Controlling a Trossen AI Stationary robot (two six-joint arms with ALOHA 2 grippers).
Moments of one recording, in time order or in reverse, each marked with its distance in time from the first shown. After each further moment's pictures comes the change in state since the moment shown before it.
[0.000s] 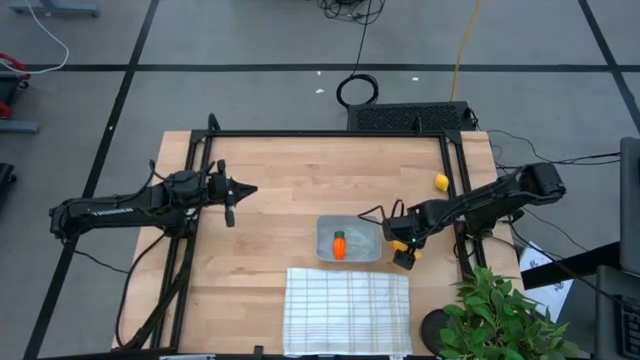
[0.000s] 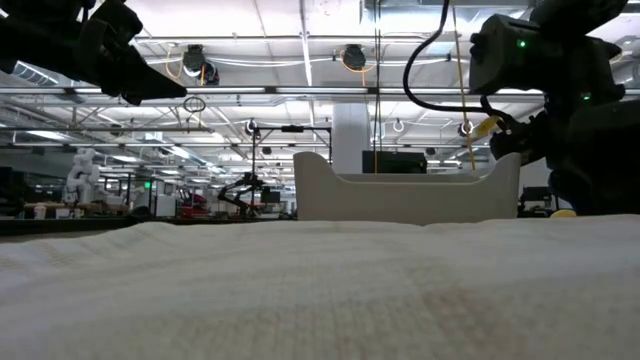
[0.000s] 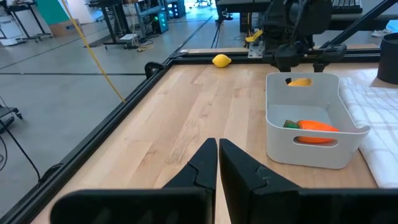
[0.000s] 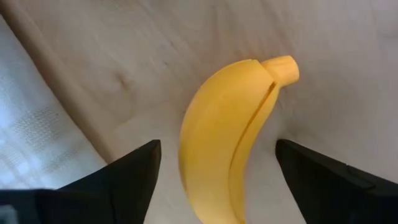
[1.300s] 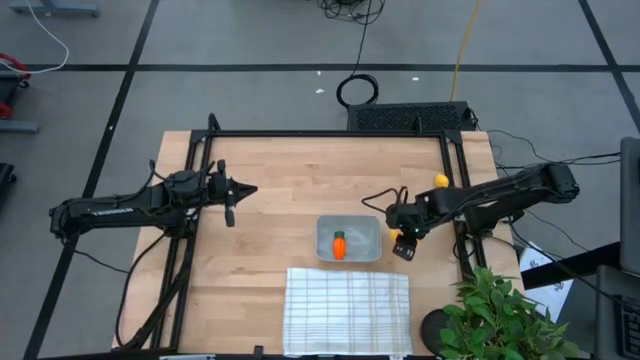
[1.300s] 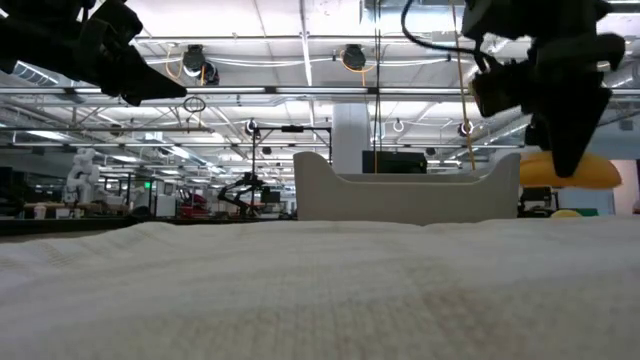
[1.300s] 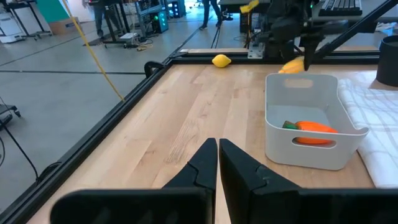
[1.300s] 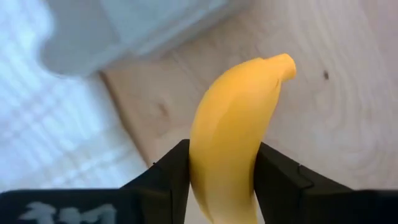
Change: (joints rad) left arm 0.000 0.000 0.000 0.000 0.001 -0.013; right arm -0.047 -0.170 0.154 -0.178 0.052 -0.048
